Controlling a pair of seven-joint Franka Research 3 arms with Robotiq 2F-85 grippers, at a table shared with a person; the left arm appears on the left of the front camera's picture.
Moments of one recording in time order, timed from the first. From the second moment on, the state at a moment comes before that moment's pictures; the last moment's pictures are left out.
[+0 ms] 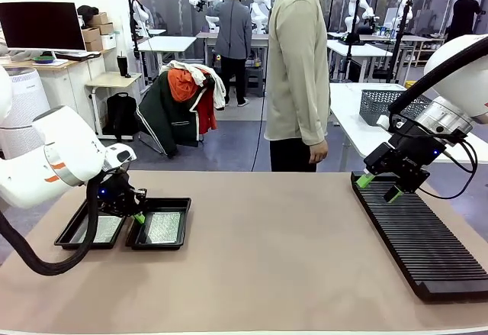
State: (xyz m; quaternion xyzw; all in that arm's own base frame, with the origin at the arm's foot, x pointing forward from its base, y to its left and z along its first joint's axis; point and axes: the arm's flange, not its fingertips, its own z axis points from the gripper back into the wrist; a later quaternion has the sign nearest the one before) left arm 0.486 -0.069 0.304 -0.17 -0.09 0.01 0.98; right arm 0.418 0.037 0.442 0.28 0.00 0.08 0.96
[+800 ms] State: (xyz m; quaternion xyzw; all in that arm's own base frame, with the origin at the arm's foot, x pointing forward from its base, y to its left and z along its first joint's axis) left arm 0.486 -0.075 0.306 -0.17 -0.09 0.00 0.98; right arm 0.418 0.037 0.442 0.28 0.00 0.08 0.96
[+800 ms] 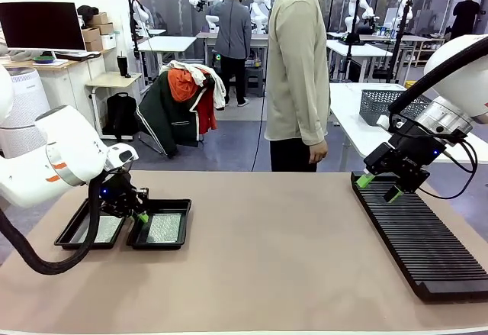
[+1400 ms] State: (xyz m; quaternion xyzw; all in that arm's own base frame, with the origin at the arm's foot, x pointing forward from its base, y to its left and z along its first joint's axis) left arm 0.475 -0.102 0.360 -0.09 -0.11 0.00 0.99; right arm 0.418 0.037 0.442 0.28 0.00 0.08 0.96
